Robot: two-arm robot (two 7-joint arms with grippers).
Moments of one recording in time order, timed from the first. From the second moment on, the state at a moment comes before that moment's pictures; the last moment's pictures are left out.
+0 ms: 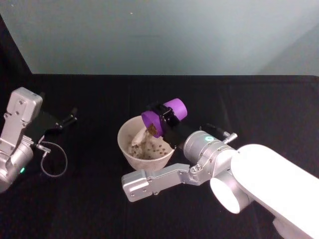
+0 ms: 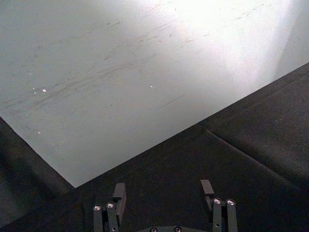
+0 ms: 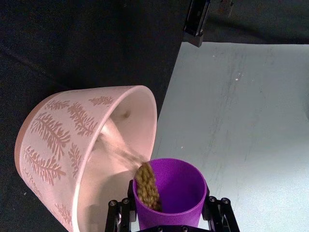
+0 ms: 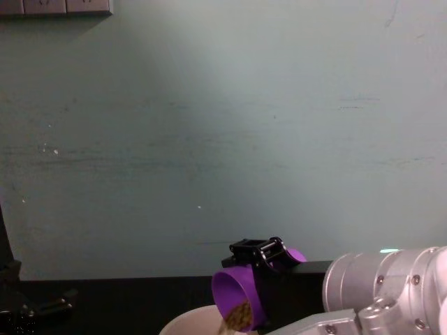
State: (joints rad) left arm -0.20 0.60 0.45 -1.41 -0.25 -0.12 0.03; right arm 0.44 0.43 -0.86 -1.67 -1.19 0.23 0.44
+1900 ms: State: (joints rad) left arm -0.20 0.60 0.45 -1.41 -0.25 -0.12 0.03; right arm 0.42 0.41 -0.84 -1.67 -1.27 0.21 0.46
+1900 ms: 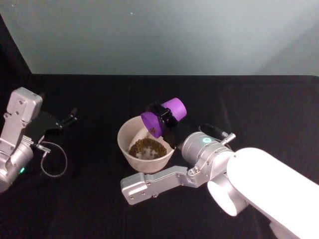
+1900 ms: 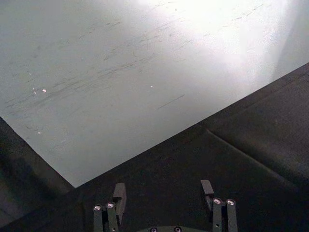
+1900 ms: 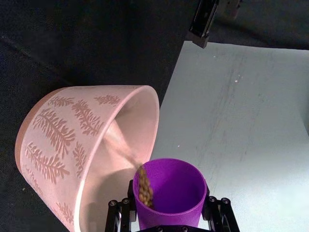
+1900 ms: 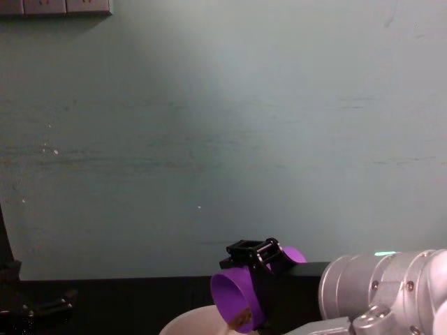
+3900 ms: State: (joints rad) left arm -0.20 0.60 0.45 -1.41 -0.25 -0.12 0.03; right arm 0.48 0.41 -1.03 -1.68 -1.70 0.27 0.56
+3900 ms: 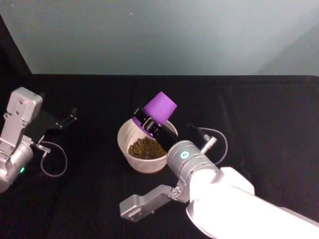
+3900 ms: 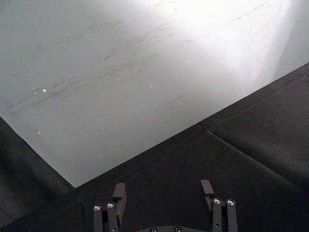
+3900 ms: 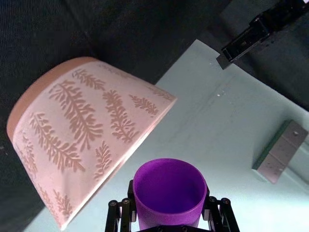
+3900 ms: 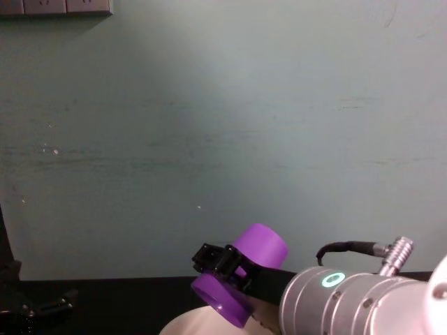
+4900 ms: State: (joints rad) left arm -0.20 0.60 0.45 -1.41 -0.25 -0.12 0.03; right arm 0.29 0.41 -0.67 -1.77 -1.14 0.24 0.23
